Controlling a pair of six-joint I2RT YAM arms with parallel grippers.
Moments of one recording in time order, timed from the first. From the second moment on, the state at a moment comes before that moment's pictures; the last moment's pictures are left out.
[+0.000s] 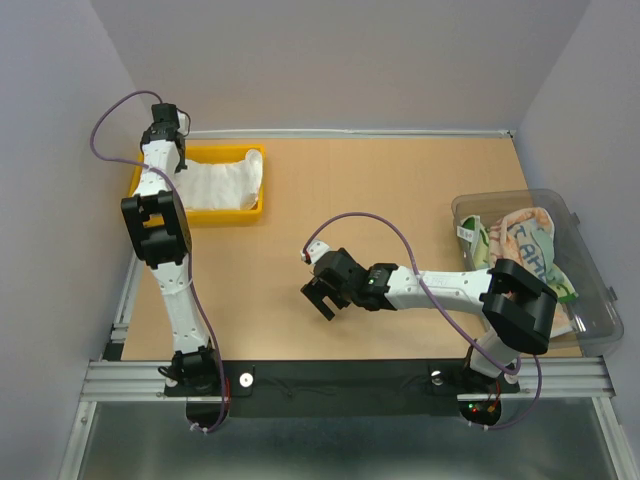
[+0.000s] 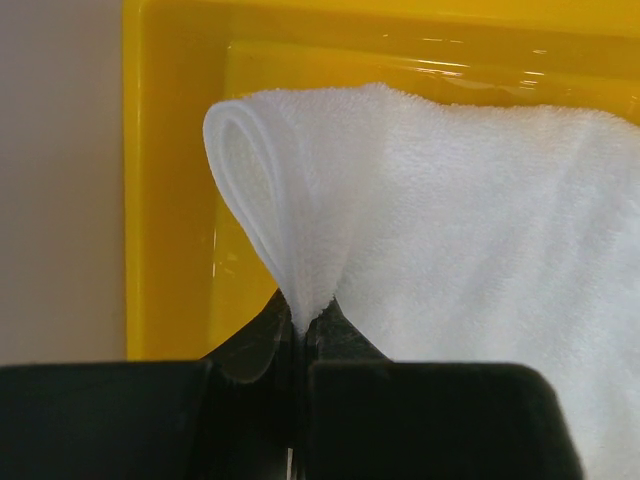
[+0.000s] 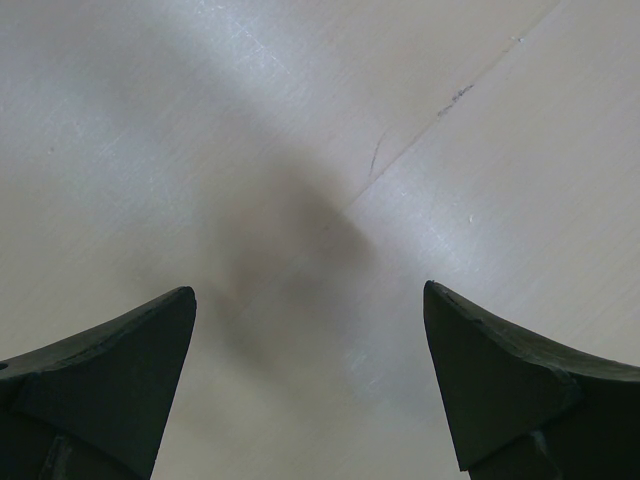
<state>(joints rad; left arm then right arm) 0.18 2.31 2.12 -0.69 -0.28 0.19 1.11 1.62 0.98 -0.29 0.30 0.17</state>
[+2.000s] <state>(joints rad) 0.09 1.94 1.71 -0.42 -0.17 -0.10 1.11 1.55 1.00 -0.31 0.38 0.19</state>
